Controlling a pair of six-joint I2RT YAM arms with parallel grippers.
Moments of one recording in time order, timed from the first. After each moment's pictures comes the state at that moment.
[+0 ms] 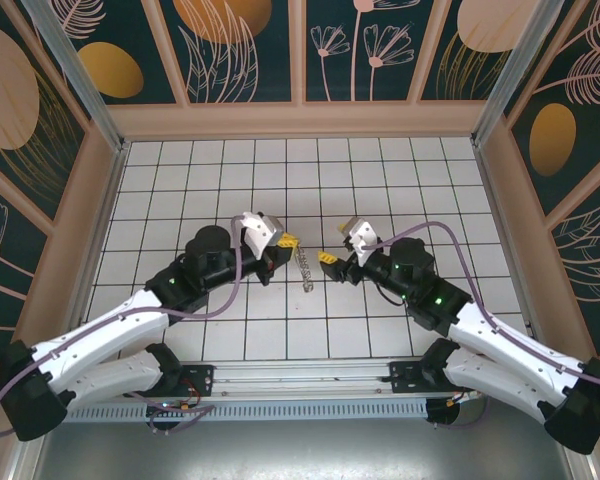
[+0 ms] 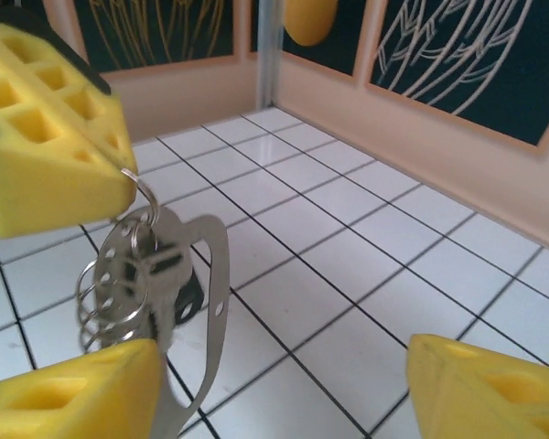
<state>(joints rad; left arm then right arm) -0.84 1.01 0.72 0.05 0.18 -0.06 0.82 0.79 0.55 0.05 -0.08 -0.10</state>
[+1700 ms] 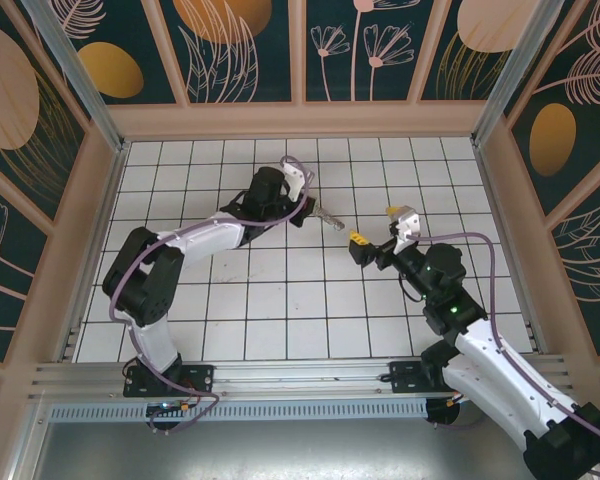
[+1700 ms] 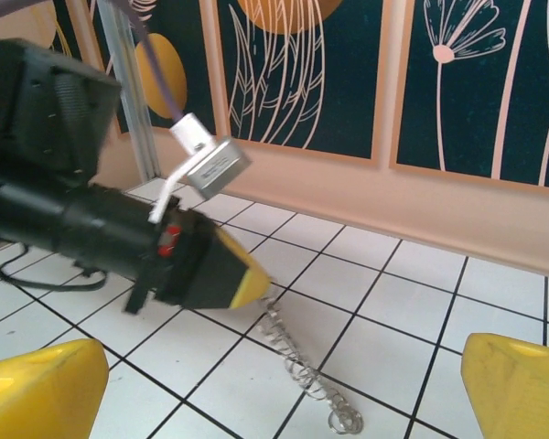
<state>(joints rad) -0.62 1.80 1.14 0.13 0.26 -0.16 0.51 0.65 0.41 0.21 -0.11 0.03</state>
